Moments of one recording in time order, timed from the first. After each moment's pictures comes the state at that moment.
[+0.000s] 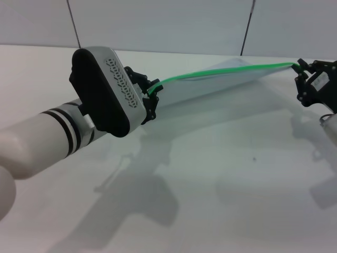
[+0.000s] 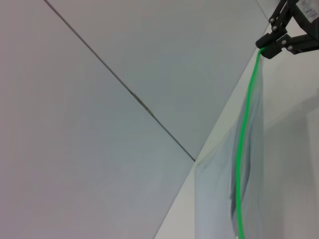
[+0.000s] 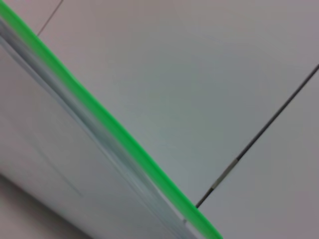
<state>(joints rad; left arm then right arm) -0.16 -1.98 2.00 1.47 2.53 0.24 -2.17 0.55 2.01 -1.66 -0.29 -0.22 -0.80 -0.13</state>
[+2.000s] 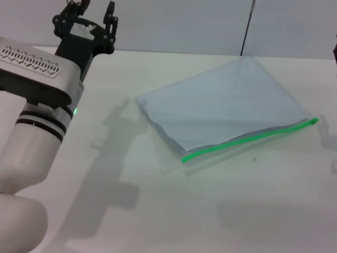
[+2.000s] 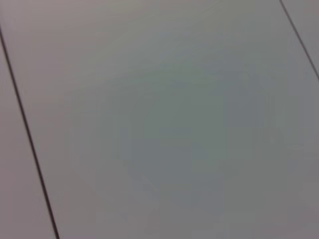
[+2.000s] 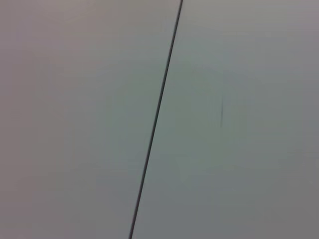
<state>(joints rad) -0.30 -2.03 2.15 0.94 2.29 -0.85 -2.53 0.43 2.07 -1.83 -0.31 0.35 -1.18 -0.04</state>
